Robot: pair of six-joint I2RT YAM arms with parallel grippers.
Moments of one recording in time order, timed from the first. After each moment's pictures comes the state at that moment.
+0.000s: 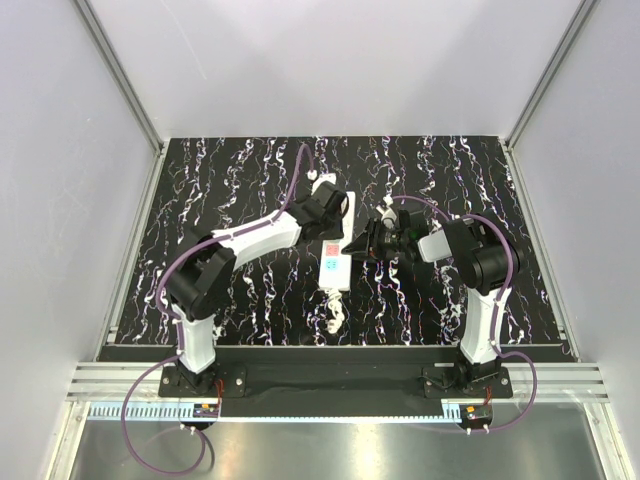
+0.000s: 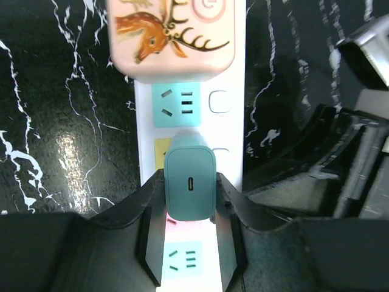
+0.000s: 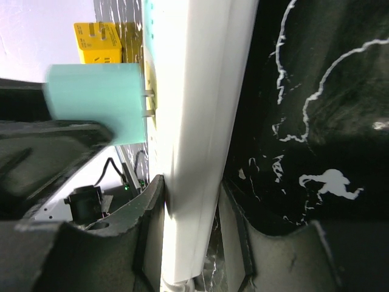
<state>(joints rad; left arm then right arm) -0.73 1.90 1.37 -0.33 -0.21 -0.64 0.31 2.02 0.85 0.52 -0.83 0.83</state>
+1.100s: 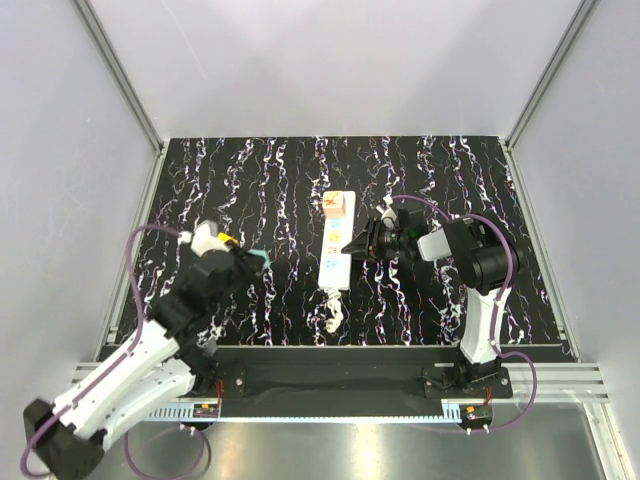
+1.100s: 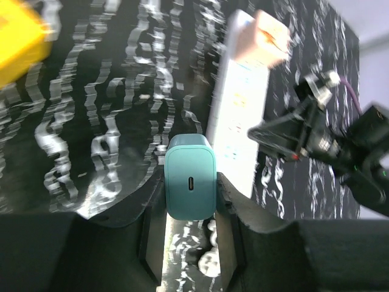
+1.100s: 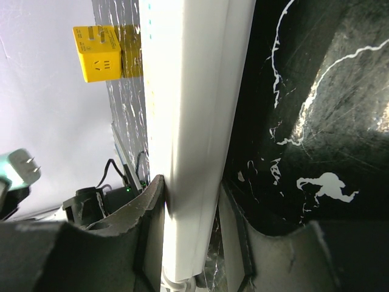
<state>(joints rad) -0.67 0.74 0.60 -0.38 -0.36 -0.93 0.31 2.03 0.86 0.50 -0.83 0.84</state>
